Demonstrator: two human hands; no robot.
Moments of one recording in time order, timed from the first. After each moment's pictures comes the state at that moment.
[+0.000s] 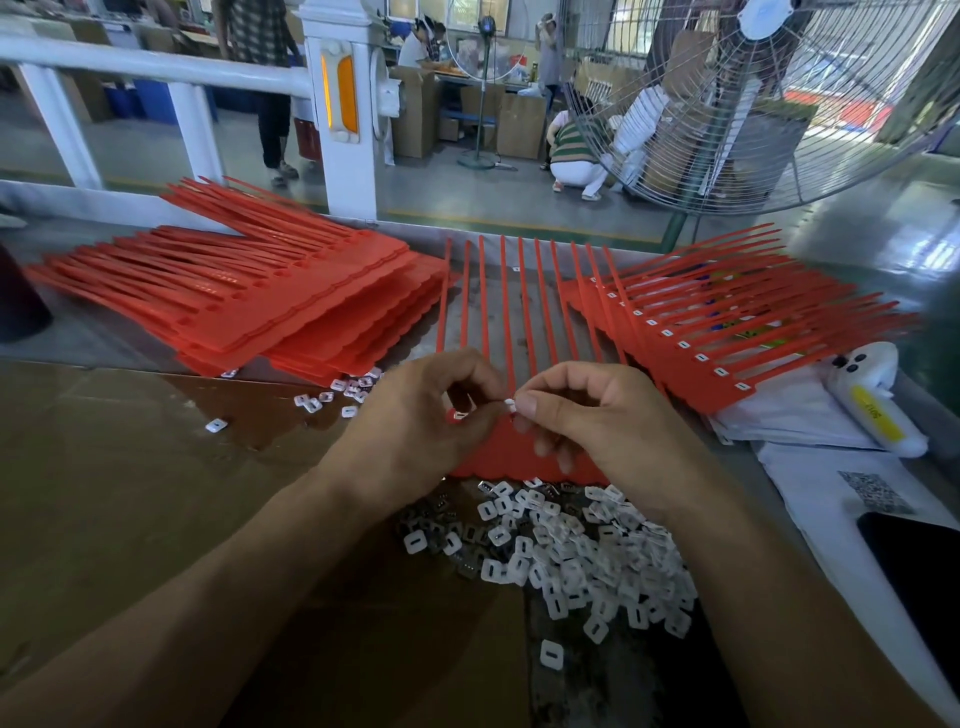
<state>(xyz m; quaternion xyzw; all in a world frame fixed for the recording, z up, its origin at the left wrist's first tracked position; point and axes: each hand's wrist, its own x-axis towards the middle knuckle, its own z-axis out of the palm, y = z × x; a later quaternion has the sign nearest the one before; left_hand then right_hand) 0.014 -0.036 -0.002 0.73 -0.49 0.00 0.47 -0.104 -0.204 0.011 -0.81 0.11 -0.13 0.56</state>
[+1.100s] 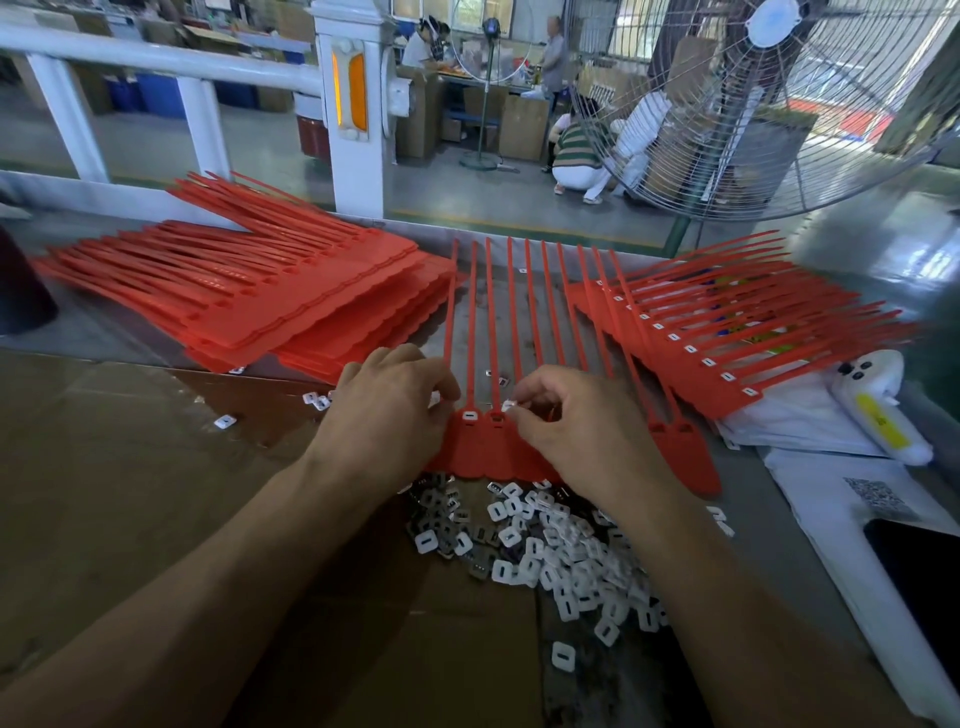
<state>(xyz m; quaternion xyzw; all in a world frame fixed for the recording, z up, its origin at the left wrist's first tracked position) 0.041 -0.029 -0.017 0.88 -0.39 0.08 0.25 -0.075 -0.198 -0.019 -0.93 0.17 -0.21 0.25</state>
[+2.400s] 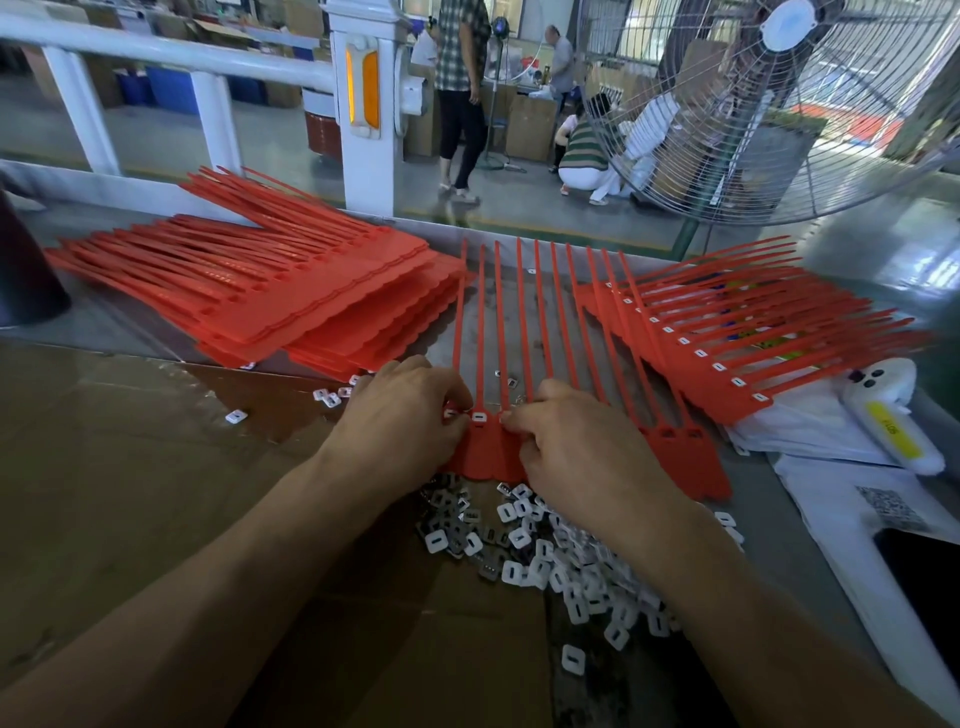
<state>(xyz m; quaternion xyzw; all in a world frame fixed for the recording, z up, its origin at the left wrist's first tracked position) 0.041 -0.030 -0.018 0.89 -0.38 0.03 0.24 -0.077 -0.174 -0.005 -0.99 0.11 -0.08 0.06</state>
